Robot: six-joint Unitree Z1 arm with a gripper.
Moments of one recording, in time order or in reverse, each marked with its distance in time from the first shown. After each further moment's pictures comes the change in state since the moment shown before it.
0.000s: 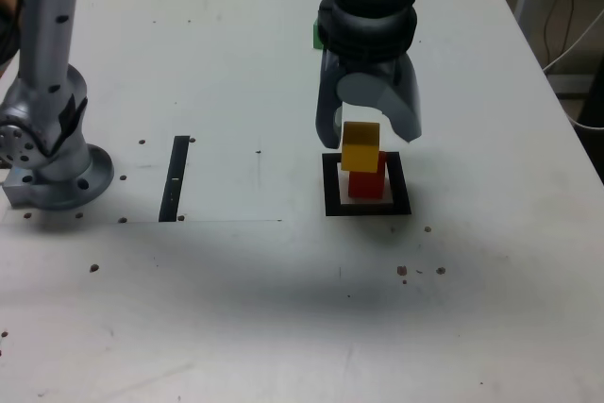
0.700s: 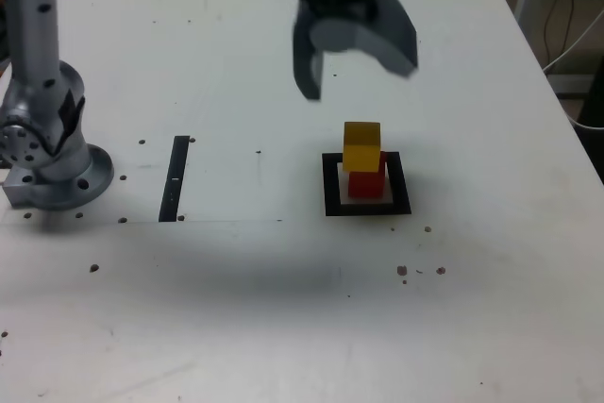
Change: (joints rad) arm 0.104 -0.157 0.033 0.032 0.031 0.104
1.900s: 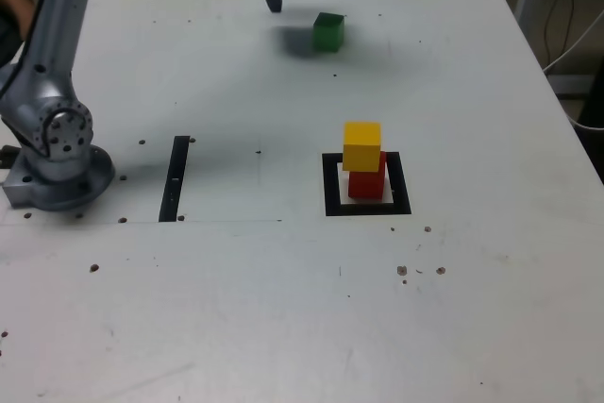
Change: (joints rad) arm 0.787 0.324 -0.205 -0.133 0.038 0.638
